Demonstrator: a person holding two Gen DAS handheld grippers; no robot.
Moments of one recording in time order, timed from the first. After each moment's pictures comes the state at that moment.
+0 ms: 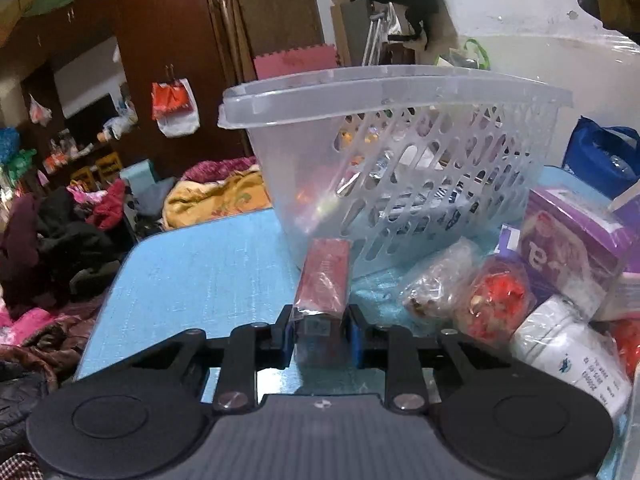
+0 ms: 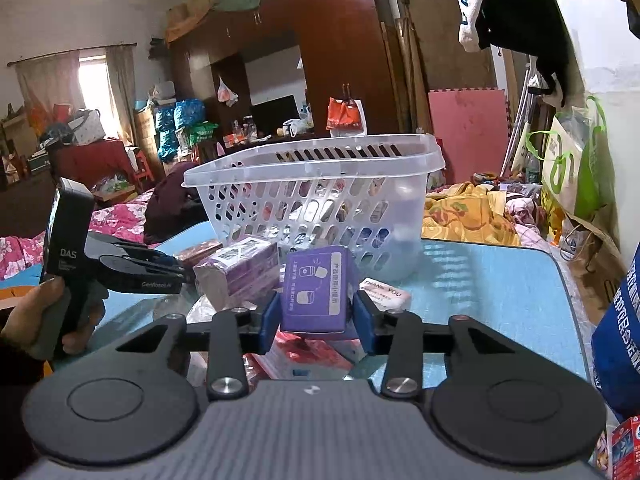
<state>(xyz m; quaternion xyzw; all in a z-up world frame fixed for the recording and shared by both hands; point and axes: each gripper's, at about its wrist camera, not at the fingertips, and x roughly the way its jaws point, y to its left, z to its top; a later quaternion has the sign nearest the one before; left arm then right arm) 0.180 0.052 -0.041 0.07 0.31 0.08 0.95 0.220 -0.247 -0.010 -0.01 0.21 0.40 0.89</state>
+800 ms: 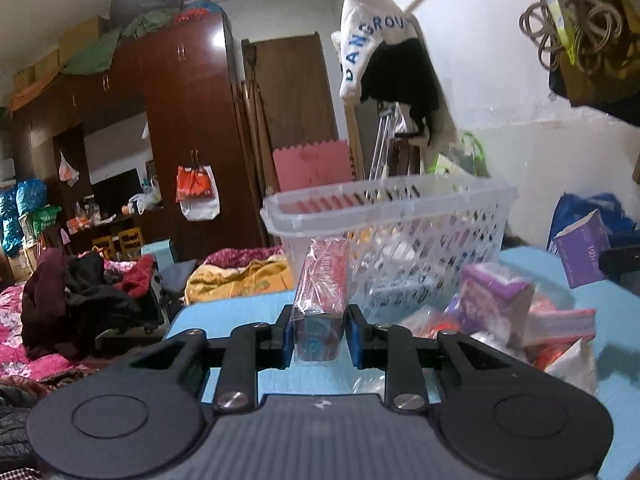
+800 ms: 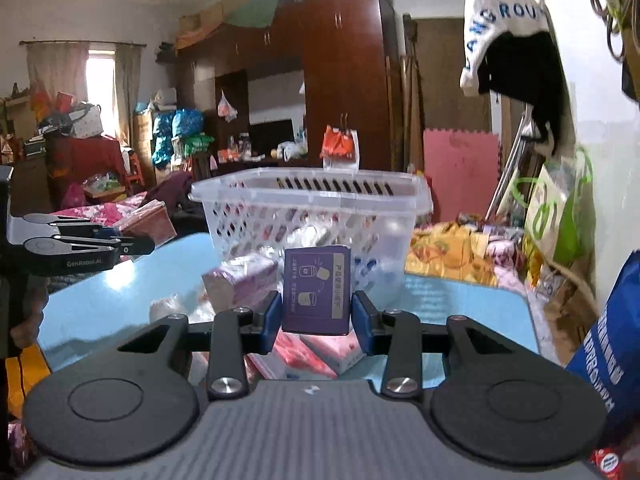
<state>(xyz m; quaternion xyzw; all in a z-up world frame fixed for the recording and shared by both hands) 0.095 0.035 0.000 0.06 0.16 0.08 0.98 0.192 -0.259 0.003 -0.04 0.14 0.38 0.91</state>
